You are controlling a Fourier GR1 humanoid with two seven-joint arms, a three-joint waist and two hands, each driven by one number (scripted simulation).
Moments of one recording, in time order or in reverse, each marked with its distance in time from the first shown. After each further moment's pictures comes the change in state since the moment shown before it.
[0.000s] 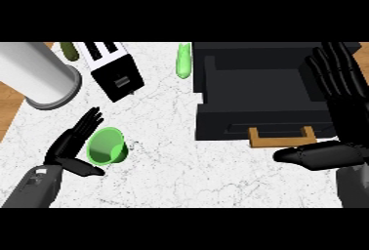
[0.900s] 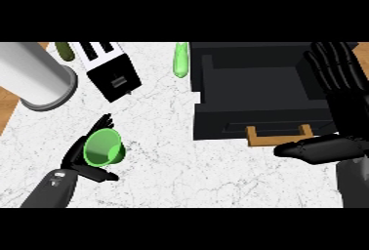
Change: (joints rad) left arm -0.059 -0.061 -0.027 0.200 -0.064 0.102 -0.191; right arm -0.039 -0.011 -0.010 0.032 -0.012 0.018 0.001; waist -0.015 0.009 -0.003
